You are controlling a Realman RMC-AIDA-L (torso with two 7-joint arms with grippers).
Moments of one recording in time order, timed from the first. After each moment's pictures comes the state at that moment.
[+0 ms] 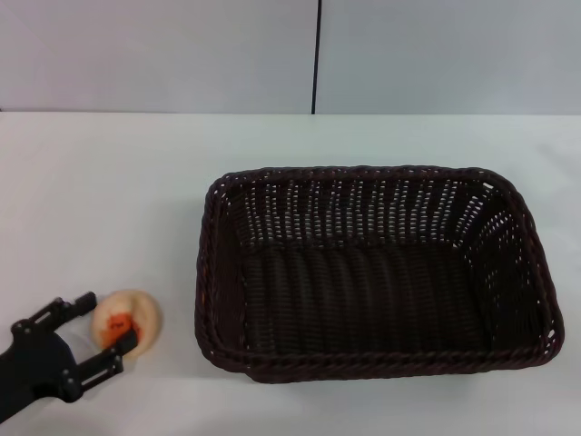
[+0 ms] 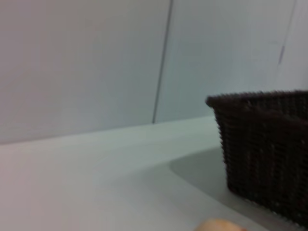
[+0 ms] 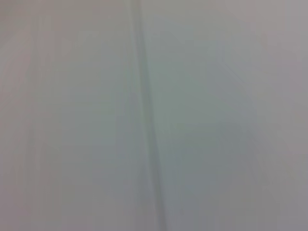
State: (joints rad) left arm -0.14 -2.06 0.28 0.34 2.08 1.55 -0.73; right arm 0.09 2.08 -1.24 -0.65 -0.62 -1.54 0.90
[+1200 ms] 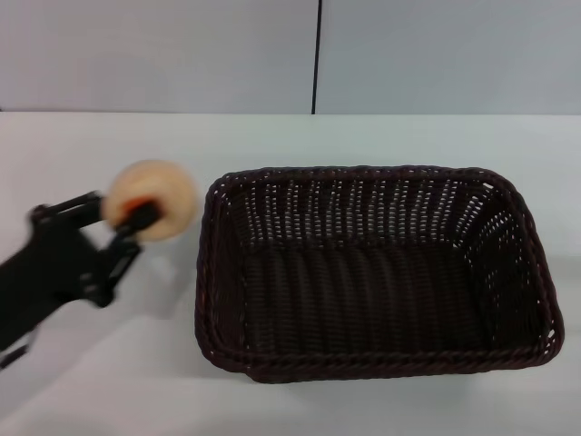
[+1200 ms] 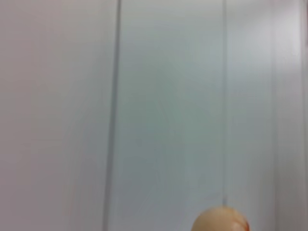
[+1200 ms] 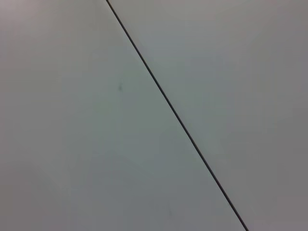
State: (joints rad) left arm -0.31 -2.07 0.09 0.24 2.08 1.90 -0.63; right arm 0.12 2.08 -1.19 -0.11 -0.22 -1.68 0.80
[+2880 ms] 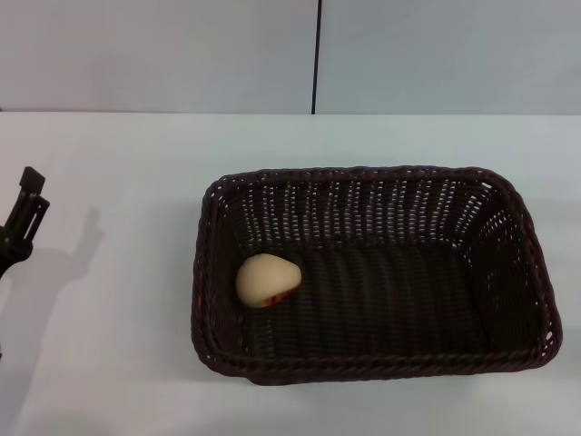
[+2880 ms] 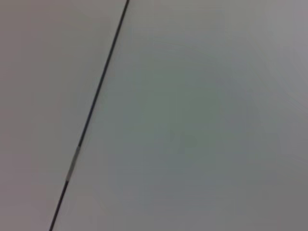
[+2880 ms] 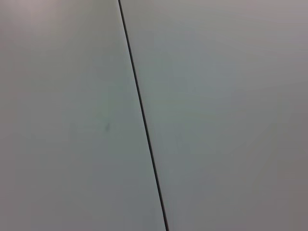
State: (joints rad) left arm -0.13 -2.07 -0.48 -0.21 2.06 1.52 -0.38; right arm 0.30 2.05 -0.92 -0.08 -0.23 -1.65 0.46
